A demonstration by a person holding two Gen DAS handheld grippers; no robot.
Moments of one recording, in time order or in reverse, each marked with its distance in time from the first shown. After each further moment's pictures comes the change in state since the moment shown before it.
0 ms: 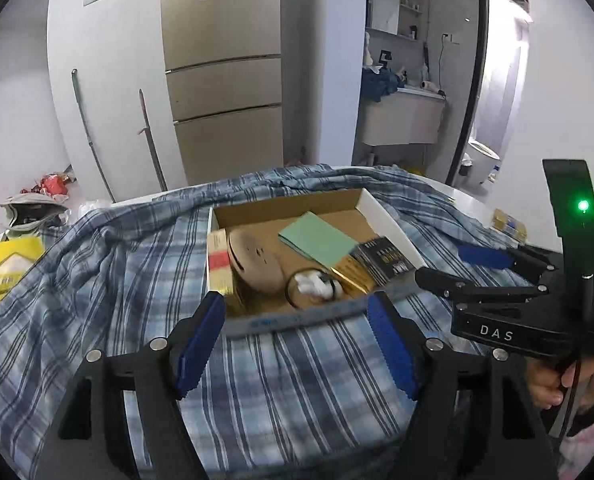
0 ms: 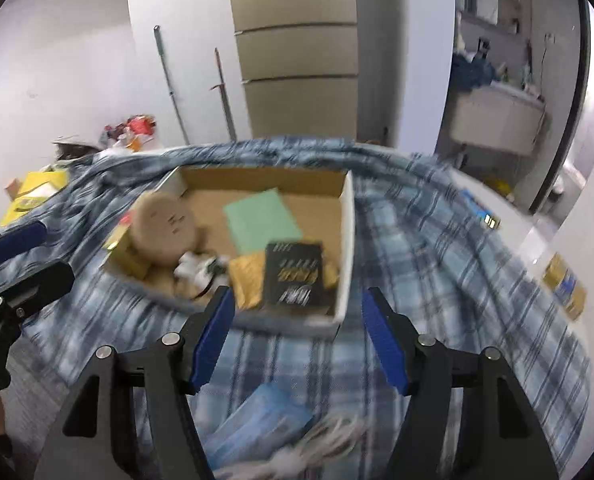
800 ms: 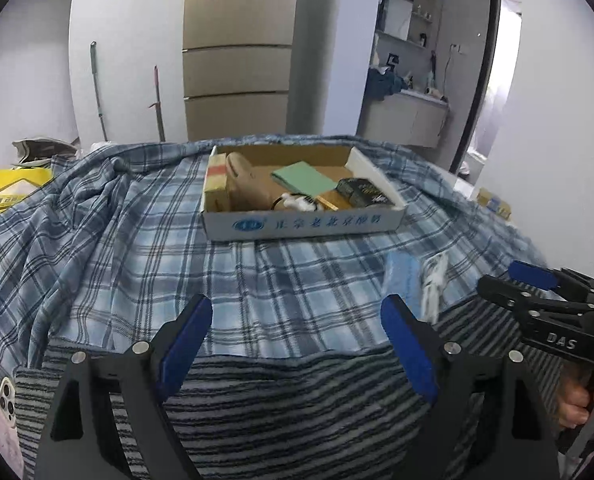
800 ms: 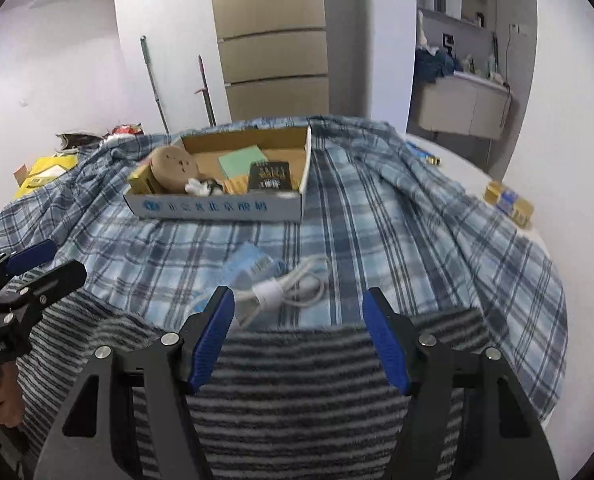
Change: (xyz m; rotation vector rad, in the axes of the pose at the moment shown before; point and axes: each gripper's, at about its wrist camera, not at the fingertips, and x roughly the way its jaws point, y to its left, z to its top) left arm -0.021 -0.016 -0.089 -0.090 0.003 -0.007; right arm -0.069 -0.014 -0.102 0.070 -0.016 -0.069
